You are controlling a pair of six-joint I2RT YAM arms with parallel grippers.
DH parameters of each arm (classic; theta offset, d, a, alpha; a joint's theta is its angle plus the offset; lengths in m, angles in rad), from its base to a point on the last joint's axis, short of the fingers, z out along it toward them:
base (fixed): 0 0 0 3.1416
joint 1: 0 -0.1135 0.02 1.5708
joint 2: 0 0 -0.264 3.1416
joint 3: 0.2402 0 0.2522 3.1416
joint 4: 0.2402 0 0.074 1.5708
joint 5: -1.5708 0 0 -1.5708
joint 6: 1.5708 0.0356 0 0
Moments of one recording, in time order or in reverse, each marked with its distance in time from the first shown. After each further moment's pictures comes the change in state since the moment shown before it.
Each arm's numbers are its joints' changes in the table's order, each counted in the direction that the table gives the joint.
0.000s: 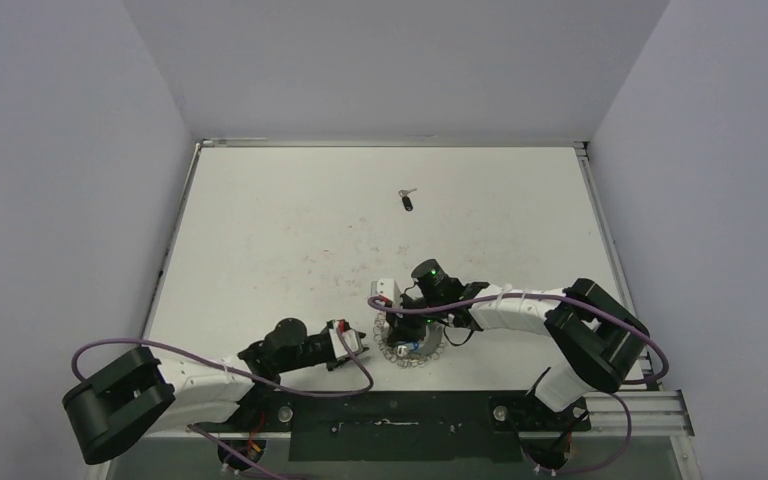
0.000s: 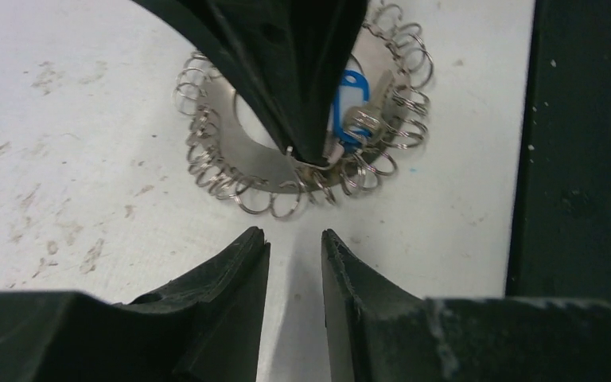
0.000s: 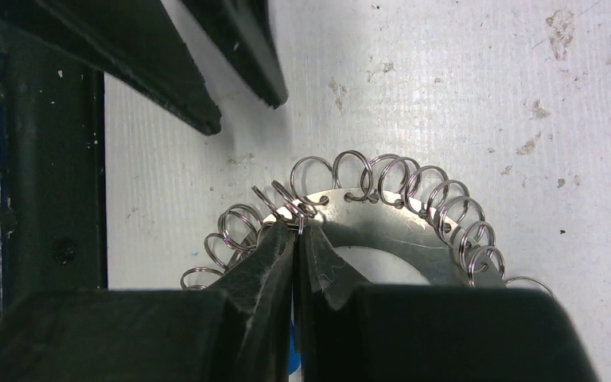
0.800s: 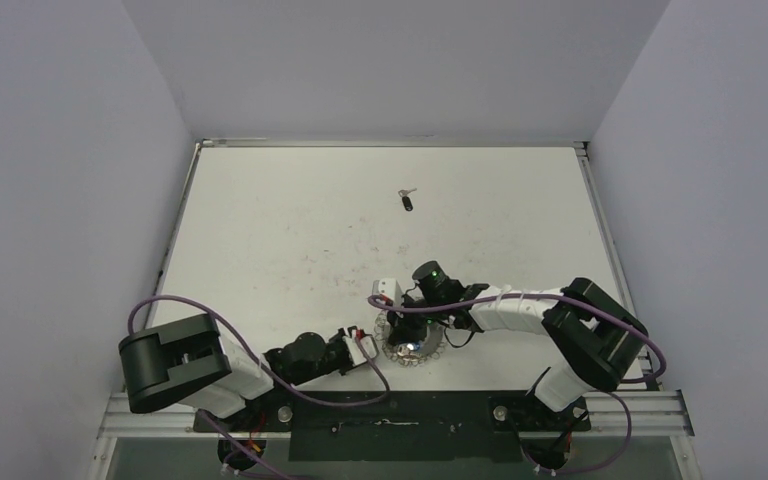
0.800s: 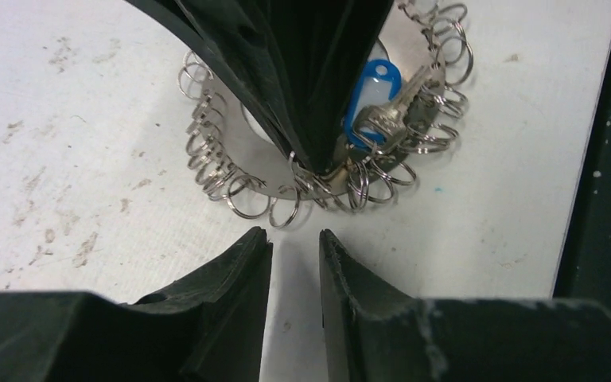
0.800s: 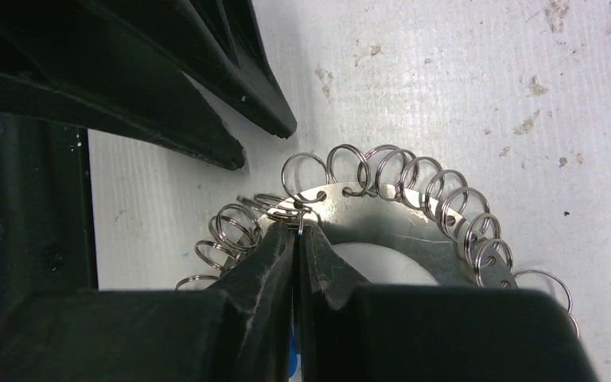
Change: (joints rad) left arm 0.225 0.388 0.013 -0.329 0.326 -0.002; right arm 0.006 0.004 -0.023 -0.034 -0.026 0.037
